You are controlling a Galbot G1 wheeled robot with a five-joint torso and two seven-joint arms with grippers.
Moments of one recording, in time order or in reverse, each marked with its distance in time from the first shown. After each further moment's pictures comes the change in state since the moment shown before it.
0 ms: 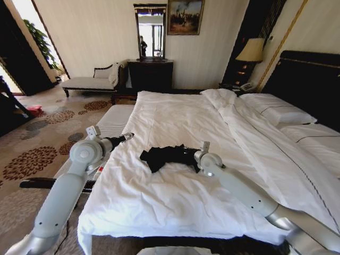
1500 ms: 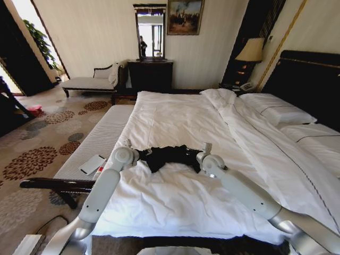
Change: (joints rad) left arm 0.004 -0.170 0.114 0.249 0.097 -0.008 0.028; right arm -0.018 -0.007 0.002 0.001 -0.029 -0.004 -0.001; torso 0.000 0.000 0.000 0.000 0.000
